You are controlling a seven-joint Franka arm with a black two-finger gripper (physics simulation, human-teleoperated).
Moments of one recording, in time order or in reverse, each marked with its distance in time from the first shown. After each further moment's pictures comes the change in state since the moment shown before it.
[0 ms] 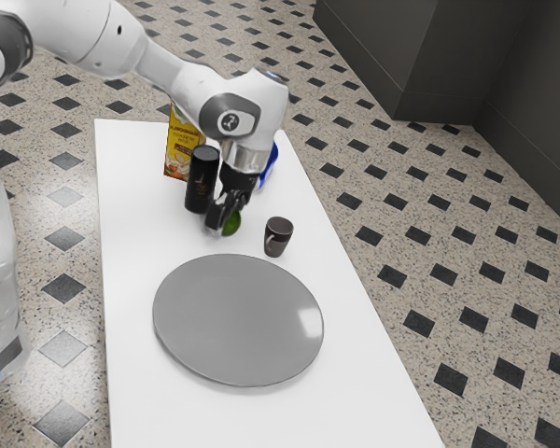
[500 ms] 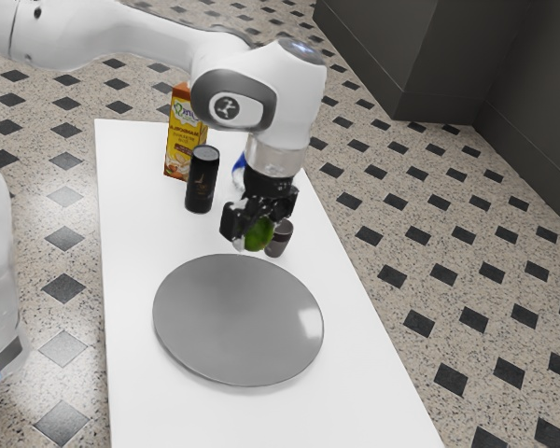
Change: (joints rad) arm -0.083 -0.177 -0.309 0.171 -0.017 -0.174 -0.066
